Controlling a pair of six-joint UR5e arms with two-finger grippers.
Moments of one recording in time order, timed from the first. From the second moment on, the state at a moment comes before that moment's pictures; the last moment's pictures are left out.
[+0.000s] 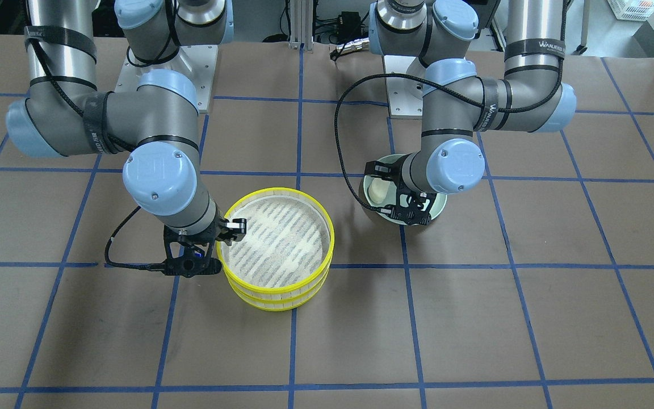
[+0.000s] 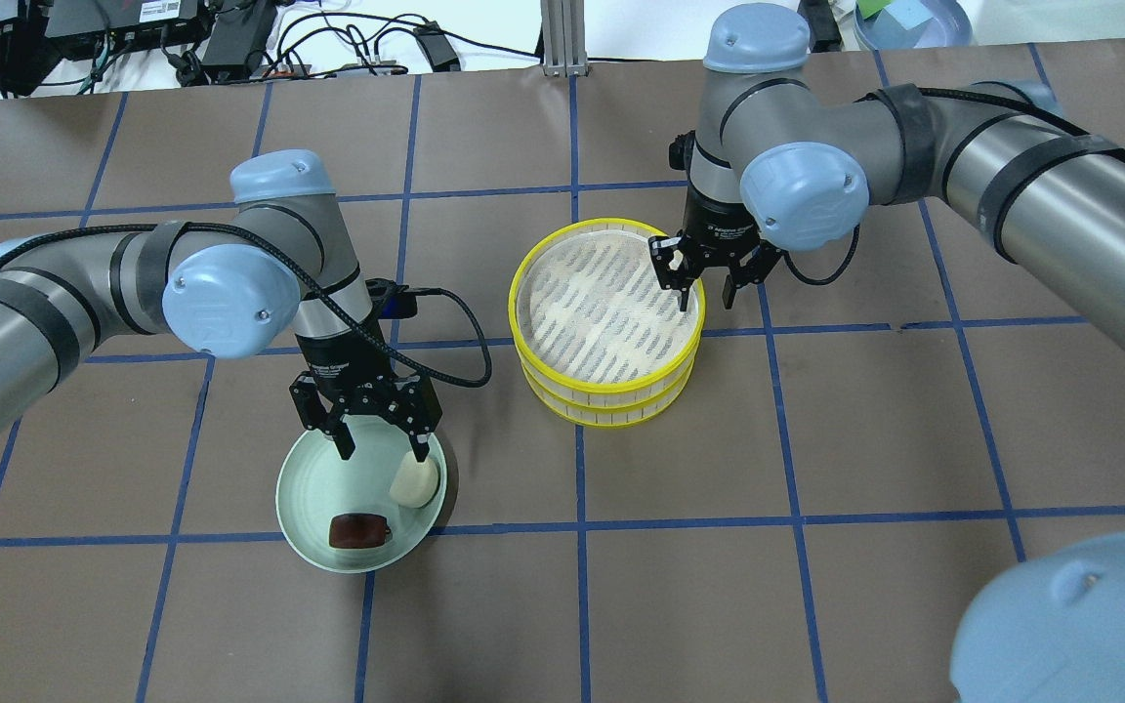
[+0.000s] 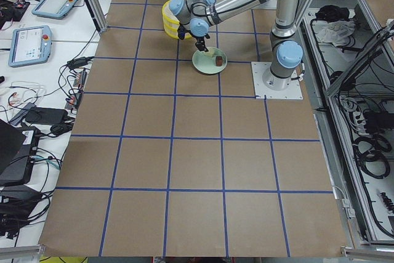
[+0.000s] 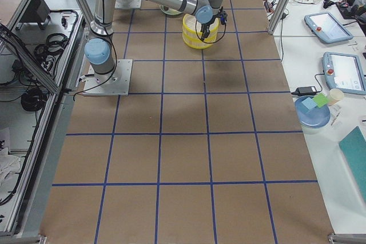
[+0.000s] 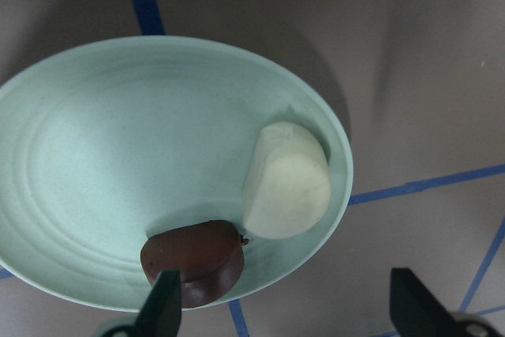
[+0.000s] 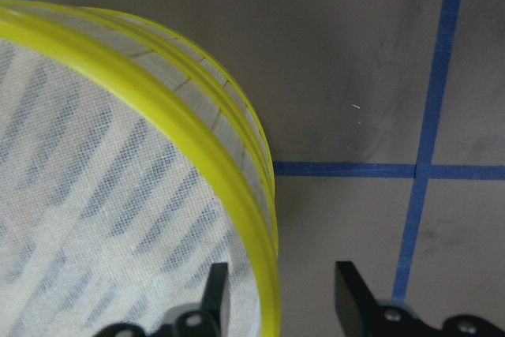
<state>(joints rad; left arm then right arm) -1.60 -1.83 -1.90 -1.53 1.48 0.15 1.71 -1.18 1.62 -1.83 -1.53 0.11</state>
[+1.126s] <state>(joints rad) -1.60 -1.94 -1.90 -1.47 1.47 0.14 1.48 -1.47 1.59 -1.48 -1.57 -0.05</state>
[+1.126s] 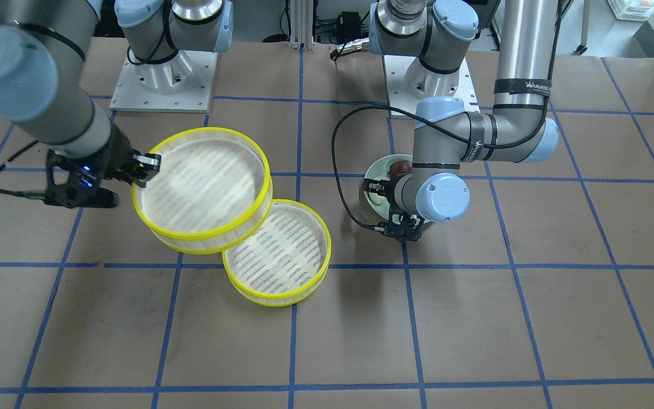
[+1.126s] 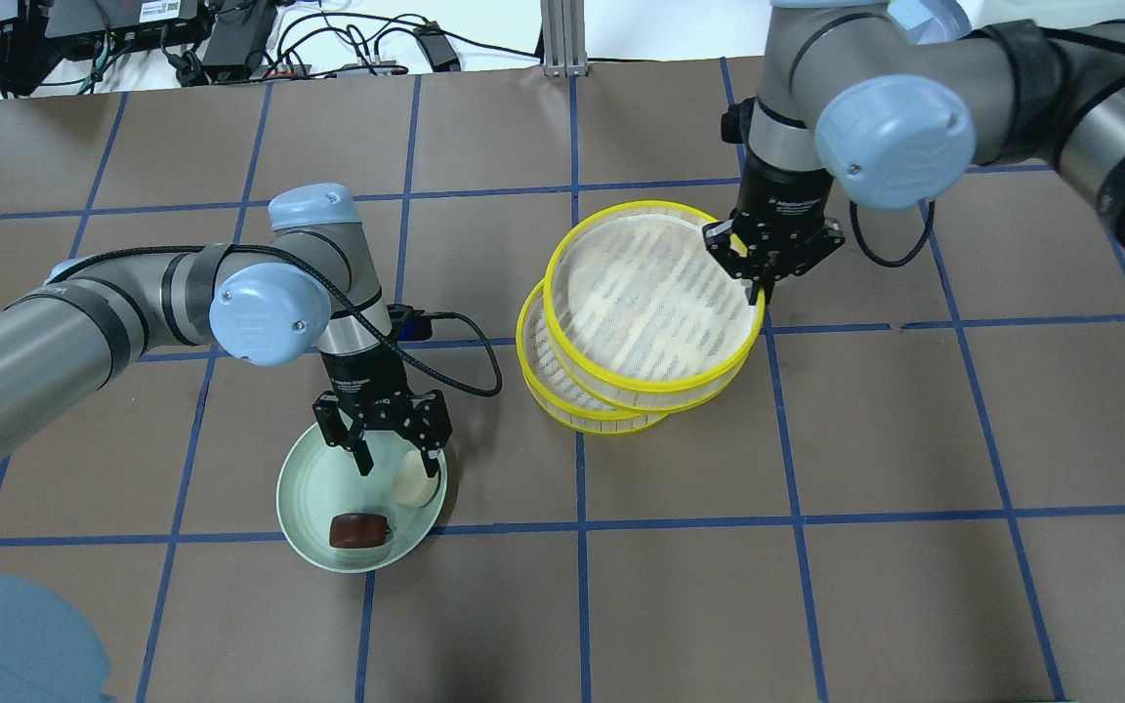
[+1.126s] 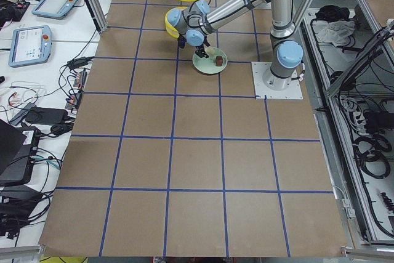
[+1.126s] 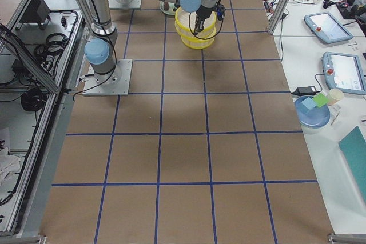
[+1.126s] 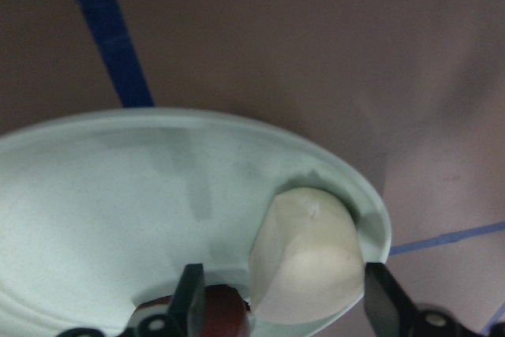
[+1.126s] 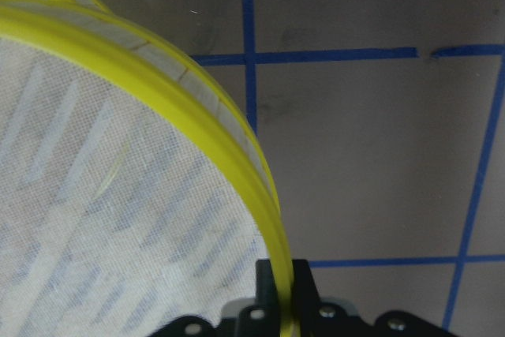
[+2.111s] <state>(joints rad) -1.60 -1.90 -1.74 -1.54 1.47 0.14 1.41 -1.61 1.55 -1.35 -1.63 -0.10</state>
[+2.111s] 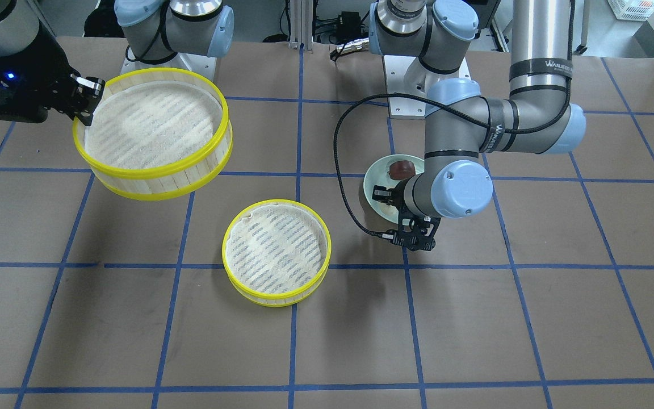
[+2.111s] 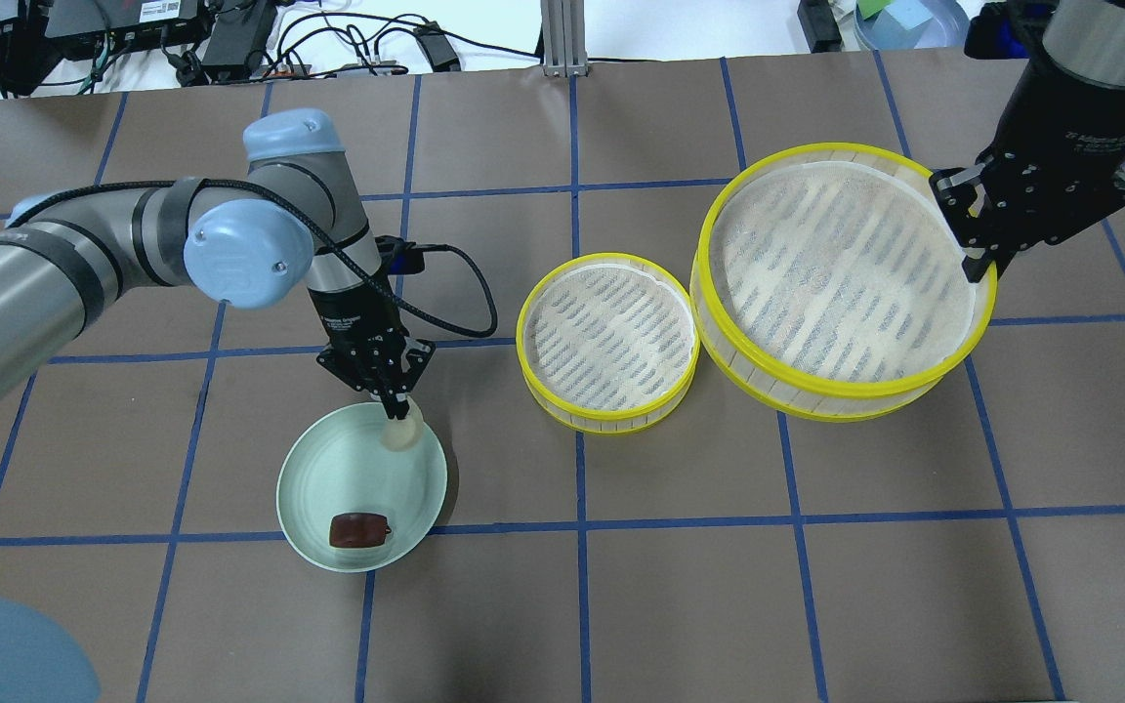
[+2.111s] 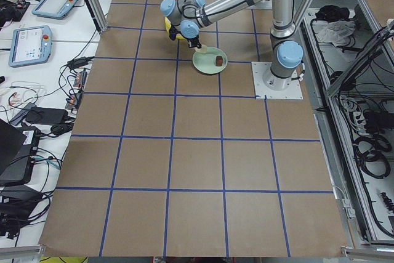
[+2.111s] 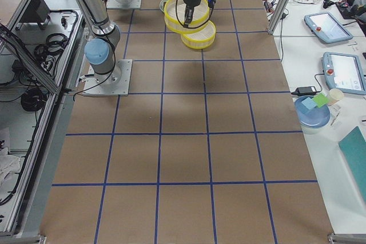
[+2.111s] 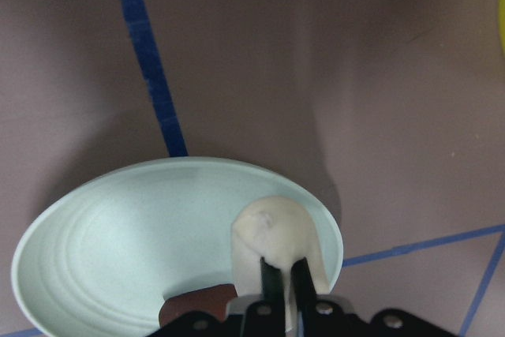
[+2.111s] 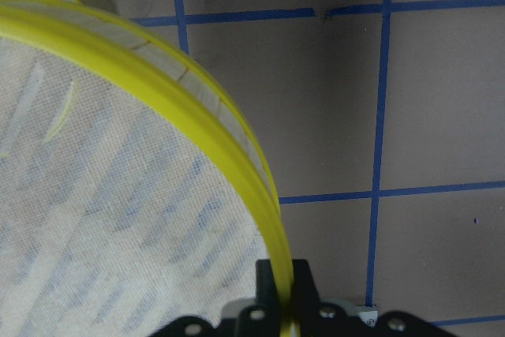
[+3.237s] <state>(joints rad) -1.60 -1.91 -1.67 -1.27 0.98 0.04 1.41 -1.61 1.55 -1.33 -1.63 -0.10</state>
